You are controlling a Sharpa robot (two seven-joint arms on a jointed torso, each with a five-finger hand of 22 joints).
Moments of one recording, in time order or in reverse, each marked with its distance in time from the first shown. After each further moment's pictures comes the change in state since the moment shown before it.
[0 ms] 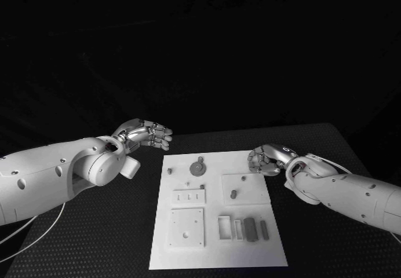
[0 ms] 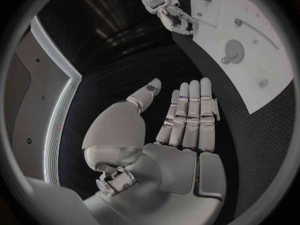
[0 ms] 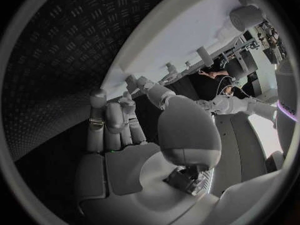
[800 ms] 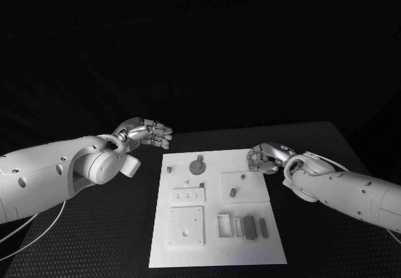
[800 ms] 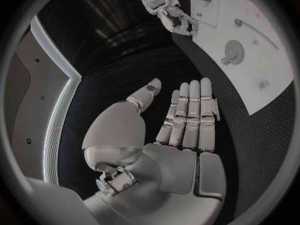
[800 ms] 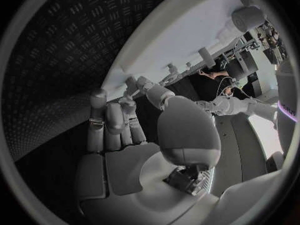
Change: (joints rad) left arm 0.000 0.009 0.000 -0.009 -0.001 0.005 -0.004; left_hand 0.000 0.000 0.000 0.000 0.000 0.000 0.000 -0.004 0.000 0.000 0.000 -0.004 0.001 0.000 0.000 -0.004 0.002 -0.005 0.000 0.000 -0.004 0.001; right arm -0.001 0.014 0.000 -0.019 -0.002 0.007 0.003; right_hand -0.002 0.018 -0.005 -0.022 0.000 0.020 -0.011 0.011 0.006 0.007 -0.007 0.004 -0.005 0.009 -0.009 0.004 0.008 0.000 0.000 0.000 0.004 0.000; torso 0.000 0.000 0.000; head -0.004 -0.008
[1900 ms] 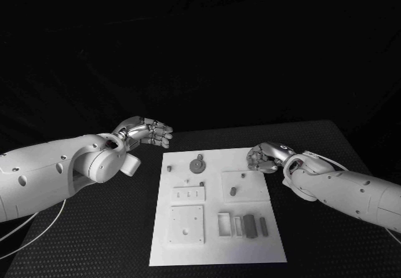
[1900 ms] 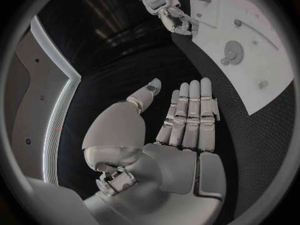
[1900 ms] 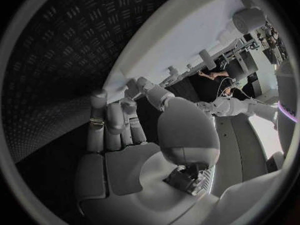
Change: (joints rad) left arm 0.000 -0.002 0.000 0.001 -0.002 0.002 -0.005; left_hand 0.000 0.000 0.000 0.000 0.000 0.000 0.000 0.000 0.001 0.000 0.000 -0.004 0.002 0.000 0.000 0.000 0.003 0.000 0.000 0.000 0.000 0.001; right arm -0.004 0.010 0.000 -0.014 -0.003 0.005 0.003; right_hand -0.010 0.070 0.010 -0.043 0.000 0.054 -0.035 0.028 0.014 0.012 -0.027 0.000 -0.004 0.013 -0.016 0.000 0.010 0.008 0.001 0.002 0.000 0.000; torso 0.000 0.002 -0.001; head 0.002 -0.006
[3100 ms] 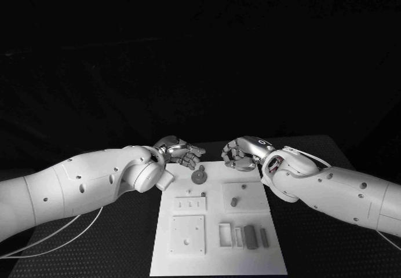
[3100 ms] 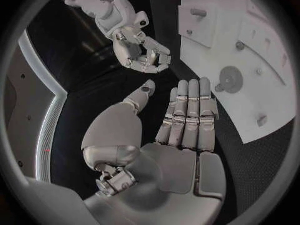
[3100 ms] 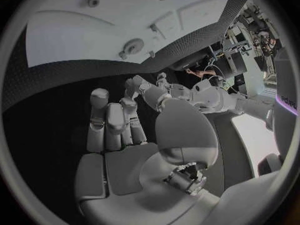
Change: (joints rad) left arm -0.040 0.184 -0.006 -0.046 -0.131 -0.102 -0.225; left_hand -0.078 -0.003 -0.039 0.039 0.000 0.059 -0.016 -0.010 -0.009 0.066 -0.027 0.009 0.033 0.038 -0.012 -0.008 0.044 0.008 0.016 -0.016 0.000 0.023; right arm 0.095 0.054 0.010 0.258 -0.089 -0.001 -0.159; right_hand 0.016 0.060 0.007 -0.053 -0.005 0.007 -0.007 0.012 -0.001 0.009 -0.016 0.000 -0.004 0.007 -0.017 0.000 0.006 0.007 0.000 -0.007 0.004 0.000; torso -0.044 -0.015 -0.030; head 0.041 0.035
